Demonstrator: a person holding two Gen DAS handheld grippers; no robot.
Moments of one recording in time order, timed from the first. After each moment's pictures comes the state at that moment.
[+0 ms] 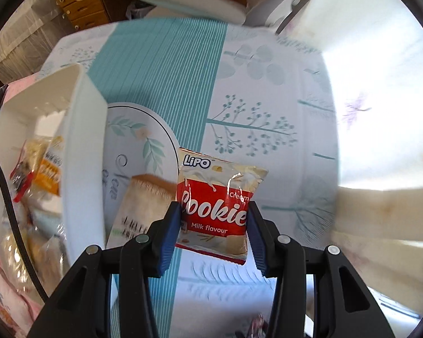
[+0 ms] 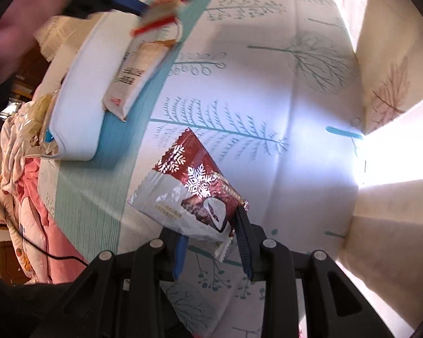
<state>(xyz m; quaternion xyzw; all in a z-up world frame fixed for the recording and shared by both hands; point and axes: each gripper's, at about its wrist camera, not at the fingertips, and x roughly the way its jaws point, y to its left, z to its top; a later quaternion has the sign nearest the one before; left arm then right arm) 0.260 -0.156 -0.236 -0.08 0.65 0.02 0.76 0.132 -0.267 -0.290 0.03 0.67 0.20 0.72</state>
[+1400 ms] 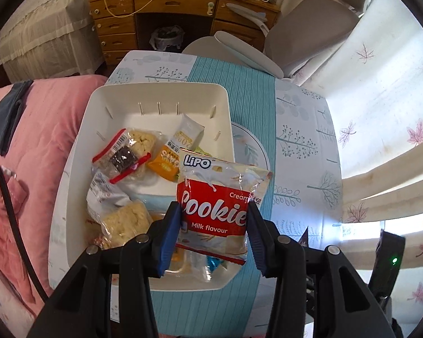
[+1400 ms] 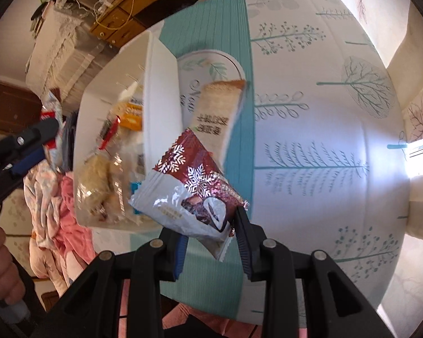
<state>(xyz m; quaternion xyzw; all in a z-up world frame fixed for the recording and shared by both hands) 0.186 0.052 -0.144 -0.10 0.58 0.00 0.81 0.151 -0.160 -0.233 0.17 0.65 0.16 0.73</state>
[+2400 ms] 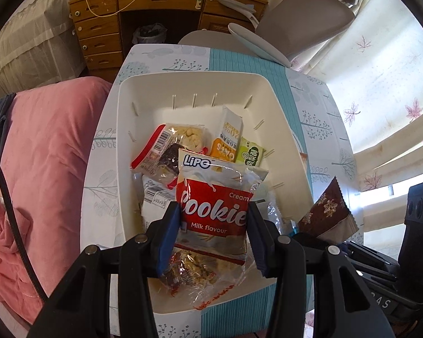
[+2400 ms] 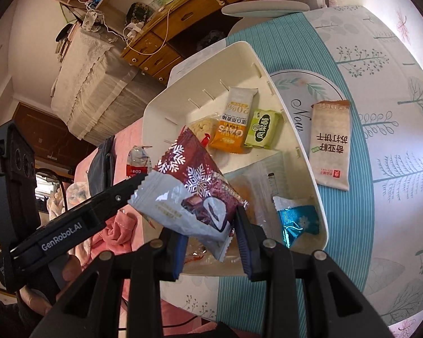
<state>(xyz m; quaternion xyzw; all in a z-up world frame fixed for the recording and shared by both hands) 0.179 0.167 -0.181 -0.08 0.58 -0.07 0.81 0.146 -0.030 -0.202 0.23 0.57 0.19 0.76</state>
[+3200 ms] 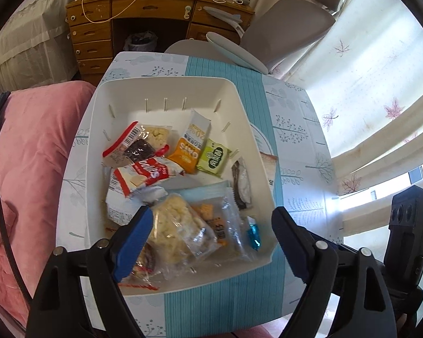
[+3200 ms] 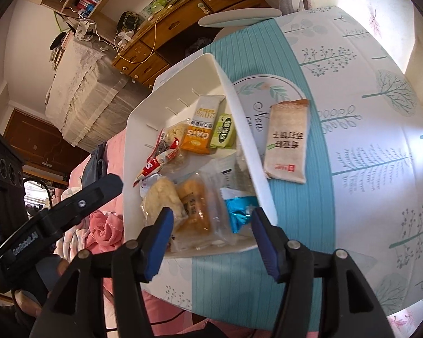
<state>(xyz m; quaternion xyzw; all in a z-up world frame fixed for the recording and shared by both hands) 0.149 0.122 -0.161 -0.11 0.55 -0.09 0.82 0.123 -0.088 -0.201 0.24 0.57 0.17 0.77</state>
